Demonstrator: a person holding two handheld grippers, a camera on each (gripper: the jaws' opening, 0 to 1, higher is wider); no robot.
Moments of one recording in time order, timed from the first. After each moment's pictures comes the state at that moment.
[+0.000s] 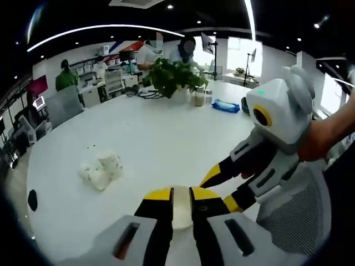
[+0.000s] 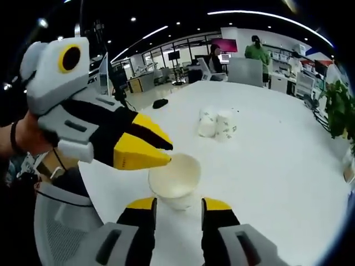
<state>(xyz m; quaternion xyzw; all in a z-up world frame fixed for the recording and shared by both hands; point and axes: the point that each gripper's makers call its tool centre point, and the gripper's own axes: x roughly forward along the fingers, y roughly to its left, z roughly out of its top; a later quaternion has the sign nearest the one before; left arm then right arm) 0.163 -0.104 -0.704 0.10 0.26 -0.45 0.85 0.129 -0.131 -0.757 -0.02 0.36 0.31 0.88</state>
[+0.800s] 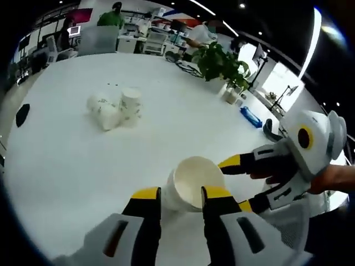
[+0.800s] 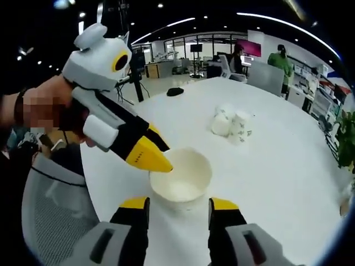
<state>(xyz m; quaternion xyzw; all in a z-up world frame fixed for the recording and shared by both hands) 0.168 -0.076 -0.755 -0.05 0.42 -0.36 0.83 0.141 -0.108 -0.776 -0.10 0.36 0.37 0.85</state>
